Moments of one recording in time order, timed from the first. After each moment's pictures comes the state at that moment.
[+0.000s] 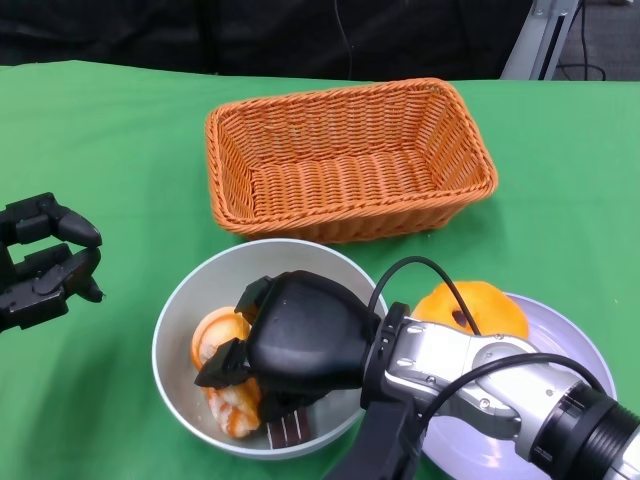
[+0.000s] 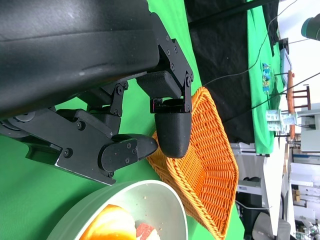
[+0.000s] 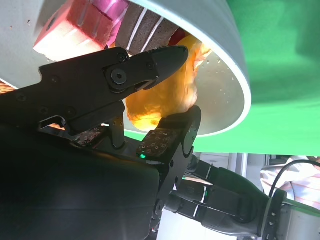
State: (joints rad) left arm -0.38 0.36 0.25 0.65 -0.28 -0.14 -0.55; right arm -0.69 -0.11 0.85 0.45 -1.07 -0.43 -0.17
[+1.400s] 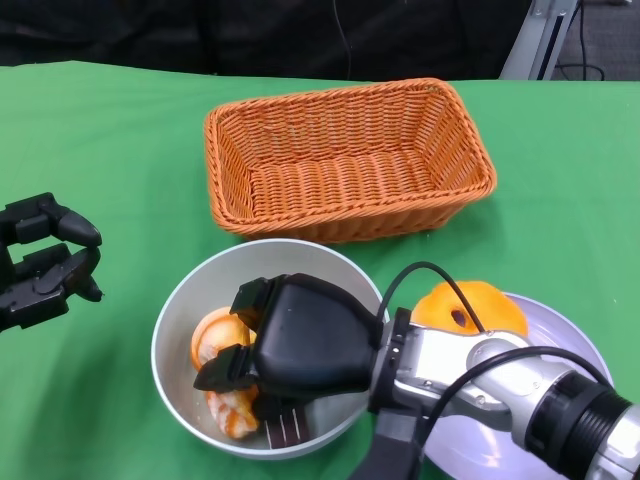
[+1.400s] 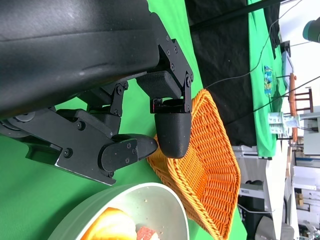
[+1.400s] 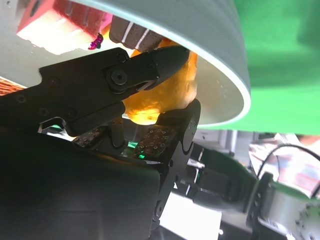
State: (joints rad) left arm -0.38 0.35 0.25 0.65 -0.27 -0.14 -0.53; right arm -0.75 -0.11 0.91 0.61 -1.13 -0.52 -0.51
